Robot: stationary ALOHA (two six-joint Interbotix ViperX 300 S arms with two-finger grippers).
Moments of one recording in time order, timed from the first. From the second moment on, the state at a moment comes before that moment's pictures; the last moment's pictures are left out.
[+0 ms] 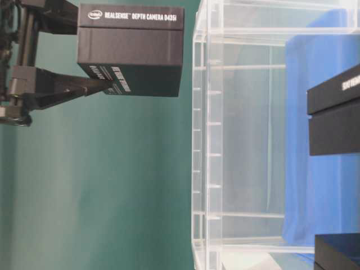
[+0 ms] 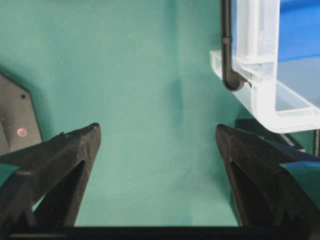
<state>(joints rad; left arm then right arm) 0.22 -0.50 0.41 0.16 1.43 -1.29 -0.05 0.01 -0.18 -0.23 1.58 1.52</state>
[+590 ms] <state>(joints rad) 0.22 -0.50 0.41 0.16 1.43 -1.29 0.25 0.01 -0.18 -0.26 1.64 1.82</state>
